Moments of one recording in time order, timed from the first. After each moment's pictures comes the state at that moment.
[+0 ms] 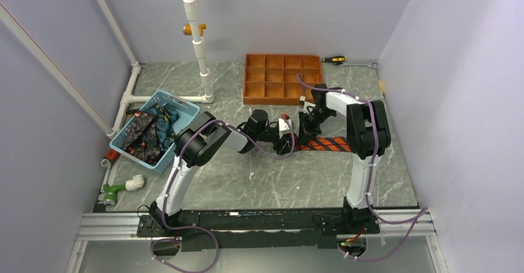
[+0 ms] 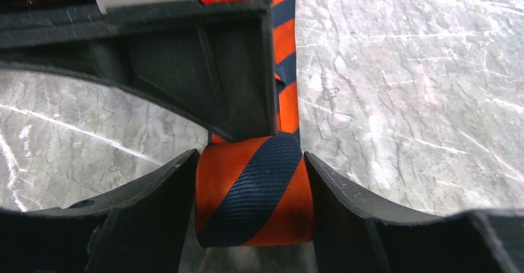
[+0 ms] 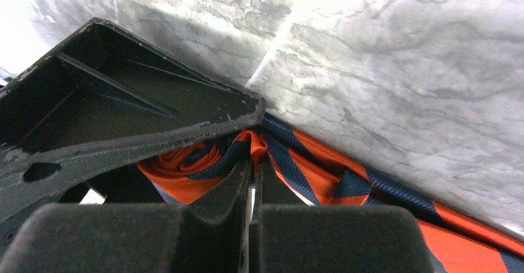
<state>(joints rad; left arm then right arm) -0.76 2.26 1.17 0.77 0.79 0.23 0.17 2.06 1.37 -0.89 -0.55 0.10</state>
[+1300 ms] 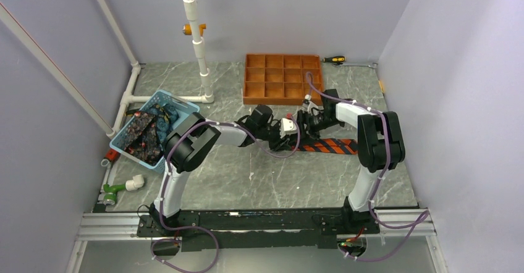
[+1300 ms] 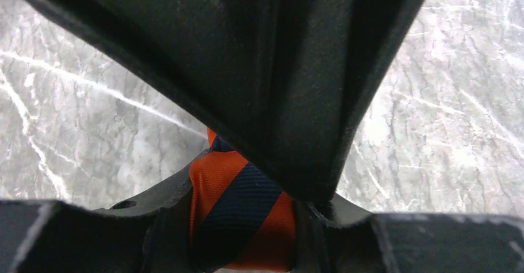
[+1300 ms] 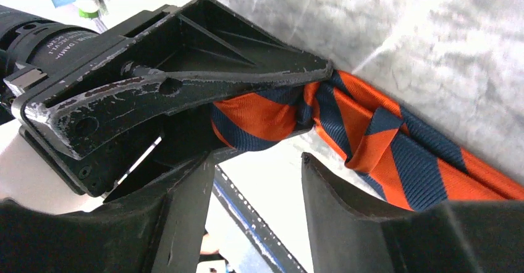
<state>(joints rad) -0.77 2.13 1.21 0.33 0.66 0.41 0.14 1.85 1.12 -0.65 -0.85 0.14</state>
